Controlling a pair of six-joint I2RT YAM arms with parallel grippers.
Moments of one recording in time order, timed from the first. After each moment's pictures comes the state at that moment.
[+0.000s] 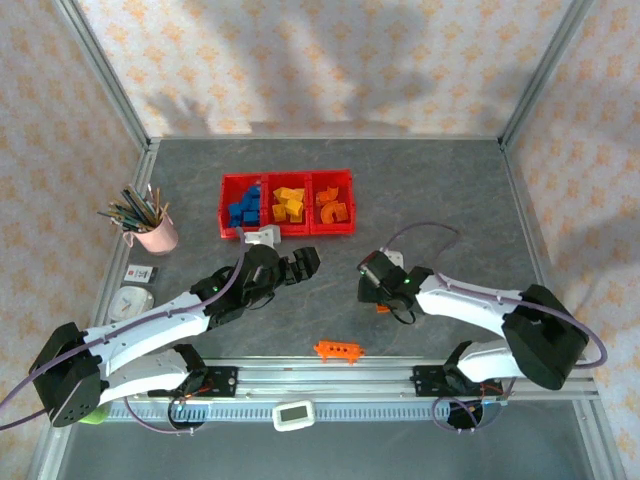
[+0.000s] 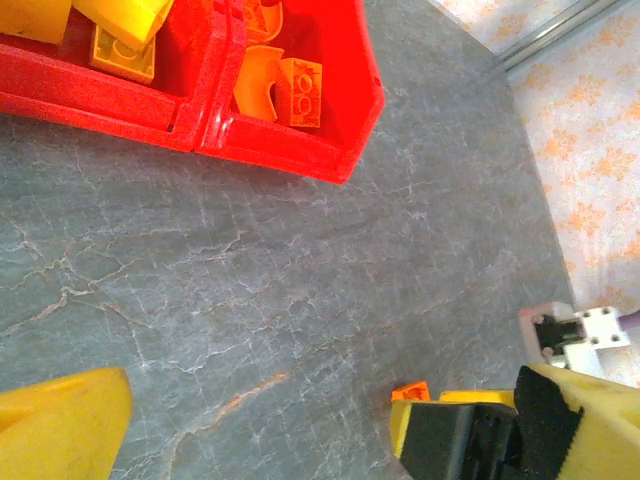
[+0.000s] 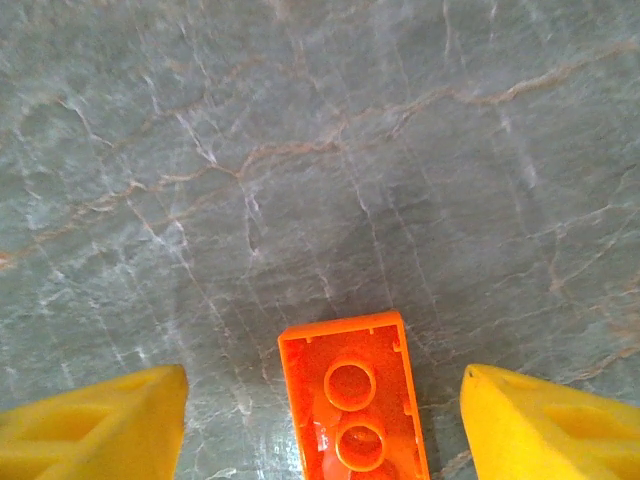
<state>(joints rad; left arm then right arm) -0.80 1.06 0.59 -0.08 -0.21 -0.94 0.81 1.33 0.62 -0.48 0.22 0.83</state>
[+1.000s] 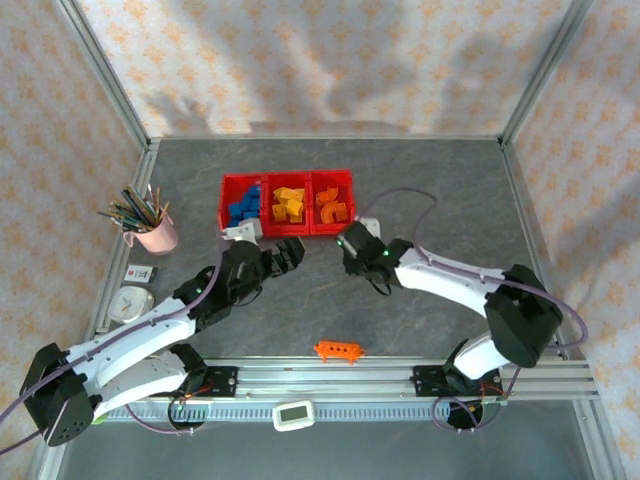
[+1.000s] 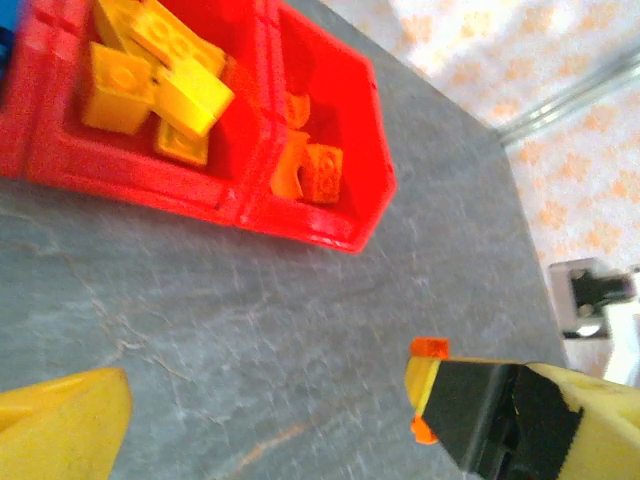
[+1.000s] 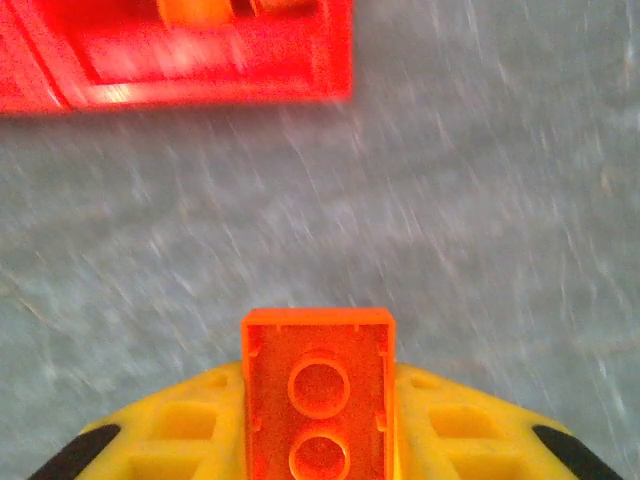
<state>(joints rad) -0.69 0.94 0.58 -0.12 -0.23 -0.92 0.80 1.53 1.00 -0.51 0.32 0.69</state>
